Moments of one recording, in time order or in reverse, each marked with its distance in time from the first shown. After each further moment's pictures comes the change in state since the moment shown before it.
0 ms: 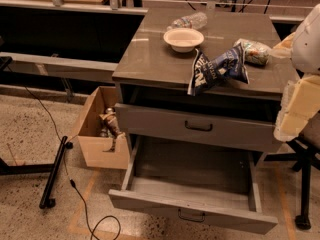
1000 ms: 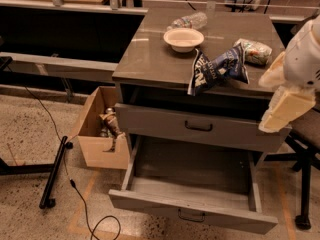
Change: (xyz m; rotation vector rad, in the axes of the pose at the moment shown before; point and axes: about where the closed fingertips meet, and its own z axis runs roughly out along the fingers) arm 0.002 0.003 0.024 -0.003 -0.014 -0.003
